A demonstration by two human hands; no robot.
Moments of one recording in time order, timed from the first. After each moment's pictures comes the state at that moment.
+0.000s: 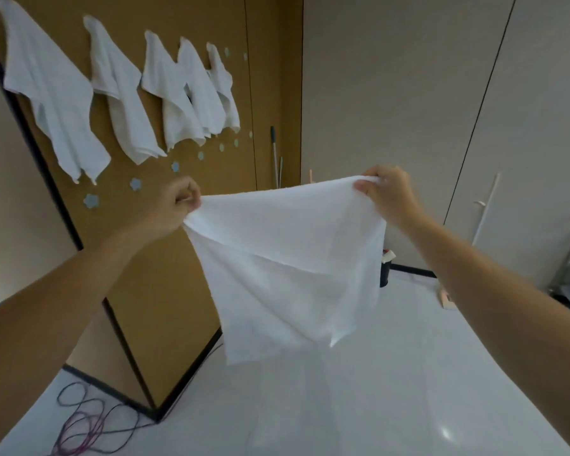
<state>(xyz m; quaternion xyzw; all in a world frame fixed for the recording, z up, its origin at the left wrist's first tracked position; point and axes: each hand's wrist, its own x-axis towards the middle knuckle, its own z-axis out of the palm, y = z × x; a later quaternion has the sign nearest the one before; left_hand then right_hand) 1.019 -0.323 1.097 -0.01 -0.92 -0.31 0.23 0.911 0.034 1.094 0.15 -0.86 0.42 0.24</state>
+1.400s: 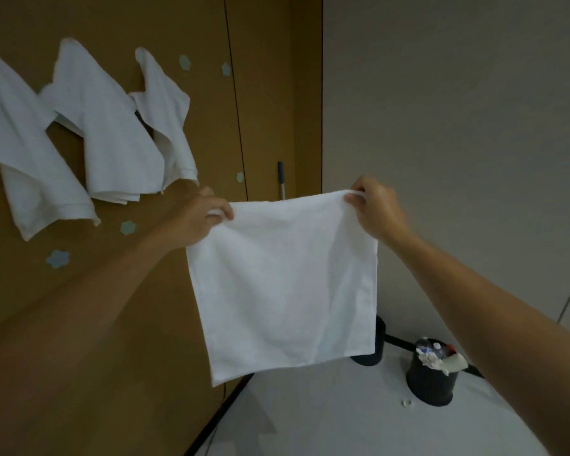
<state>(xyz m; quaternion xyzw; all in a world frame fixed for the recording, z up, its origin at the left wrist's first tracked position) 0.337 -0.288 1.129 -0.02 -0.96 -0.10 0.24 0.213 0.022 1.112 0.25 -0.86 0.38 0.24</state>
